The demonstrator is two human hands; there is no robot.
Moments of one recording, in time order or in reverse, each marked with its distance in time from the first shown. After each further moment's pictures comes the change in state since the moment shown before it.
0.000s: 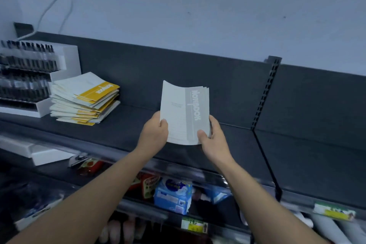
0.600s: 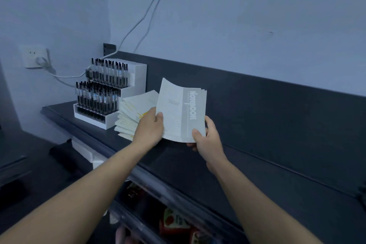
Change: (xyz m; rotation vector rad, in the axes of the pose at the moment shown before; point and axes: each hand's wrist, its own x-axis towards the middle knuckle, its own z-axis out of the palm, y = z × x) left_hand 0.106 -0.064 -0.141 0.160 0.373 -0.093; right_hand 0.113 -0.044 0.179 0.261 -0.326 -0.039
